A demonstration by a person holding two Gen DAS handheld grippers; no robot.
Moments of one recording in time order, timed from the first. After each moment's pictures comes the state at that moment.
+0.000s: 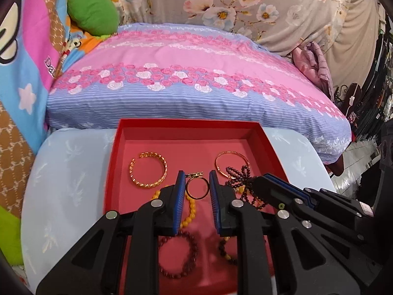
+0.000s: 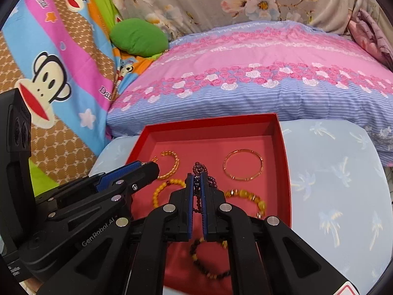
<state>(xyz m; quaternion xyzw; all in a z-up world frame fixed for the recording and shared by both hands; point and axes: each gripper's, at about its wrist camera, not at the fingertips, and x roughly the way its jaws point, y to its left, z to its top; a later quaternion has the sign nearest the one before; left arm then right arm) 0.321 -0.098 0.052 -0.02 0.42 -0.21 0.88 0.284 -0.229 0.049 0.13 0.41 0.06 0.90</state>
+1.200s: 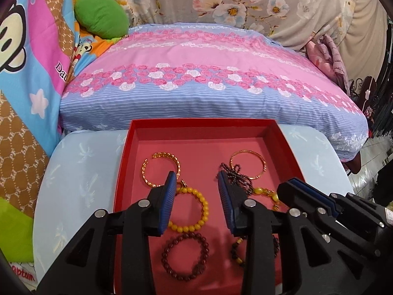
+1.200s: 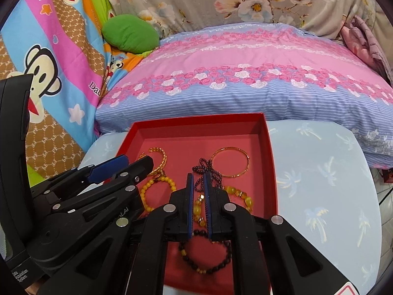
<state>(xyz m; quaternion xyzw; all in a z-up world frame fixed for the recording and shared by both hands) 0.308 -0.103 0.056 0.02 0.41 -0.16 0.90 0.264 -0.226 0.059 0.11 0.41 0.02 0.90</state>
